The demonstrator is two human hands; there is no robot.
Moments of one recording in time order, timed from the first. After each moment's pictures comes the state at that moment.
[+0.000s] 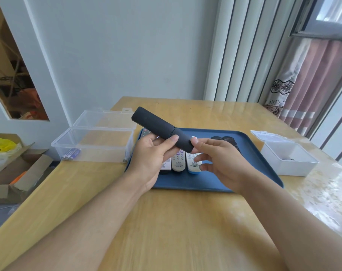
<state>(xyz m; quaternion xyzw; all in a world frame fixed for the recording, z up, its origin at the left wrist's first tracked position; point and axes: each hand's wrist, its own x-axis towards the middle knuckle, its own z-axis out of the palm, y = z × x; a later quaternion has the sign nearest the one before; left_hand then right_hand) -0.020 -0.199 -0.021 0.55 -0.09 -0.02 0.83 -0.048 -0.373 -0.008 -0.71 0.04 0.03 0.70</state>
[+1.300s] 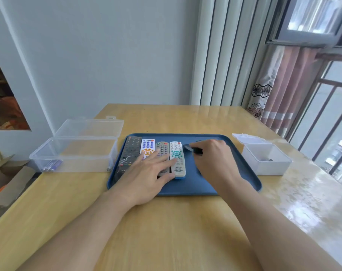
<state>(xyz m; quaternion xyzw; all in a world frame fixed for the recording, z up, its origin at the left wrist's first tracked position) -0.011 -0.194 -0.044 0.94 -0.31 0.02 0.16 -0.036 -0.394 -0.017 -0.95 0.03 -0.25 0.17</state>
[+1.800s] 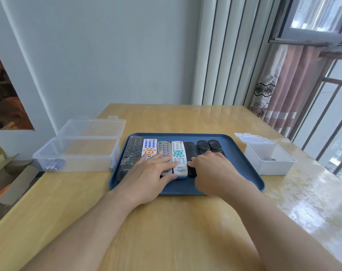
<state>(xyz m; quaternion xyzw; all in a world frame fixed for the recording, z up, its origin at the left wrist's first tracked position) -0.011 -0.197 -0.048 0.93 -0.31 0.02 0.18 -0.050 -0.388 -0.018 -1.00 -0.04 -0.02 -0.06</state>
